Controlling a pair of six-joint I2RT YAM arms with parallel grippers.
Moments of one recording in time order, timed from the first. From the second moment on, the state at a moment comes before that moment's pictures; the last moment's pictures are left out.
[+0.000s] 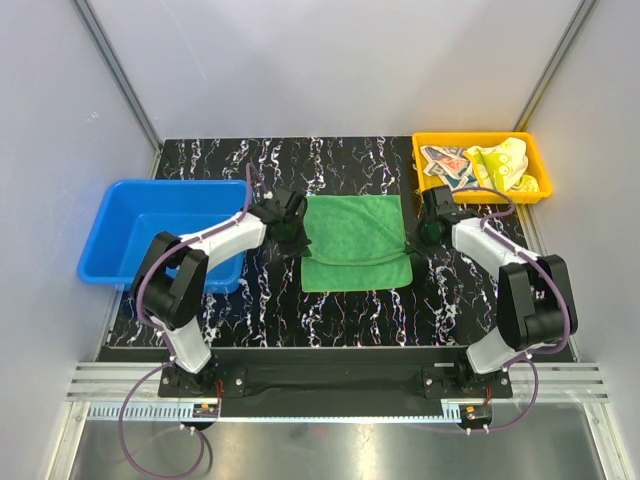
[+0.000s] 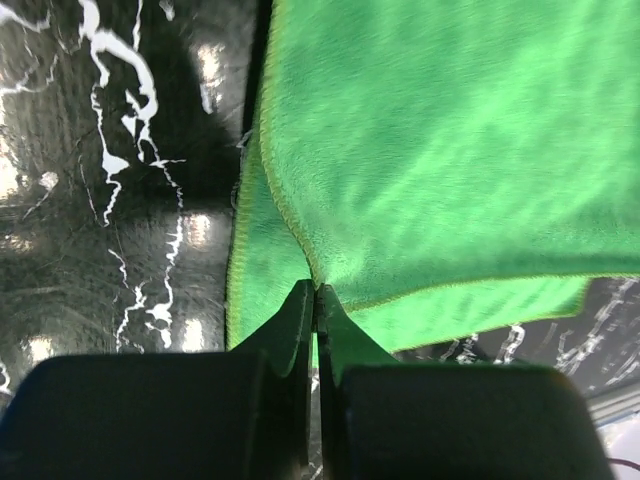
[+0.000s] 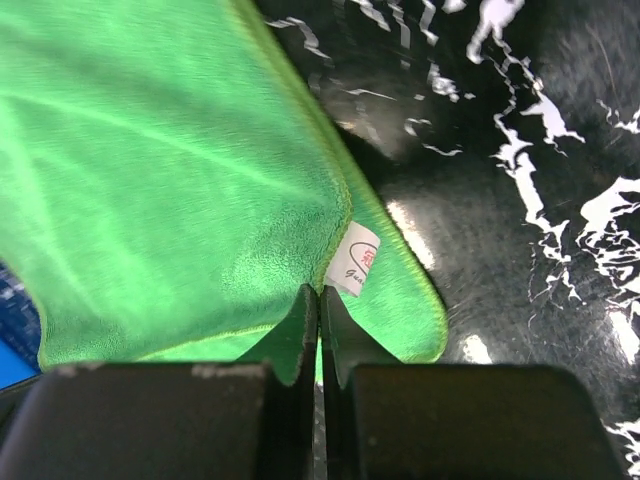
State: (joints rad) left arm -0.54 1.76 1.15 -0.46 0.09 -0.86; right arm 0.23 1.57 0.96 -0.50 -0.02 0.87
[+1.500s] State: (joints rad) left arm -0.69 1.48 0.75 -0.37 0.10 -0.87; right arm 0.23 1.26 0.62 -0.49 -0.05 0.75
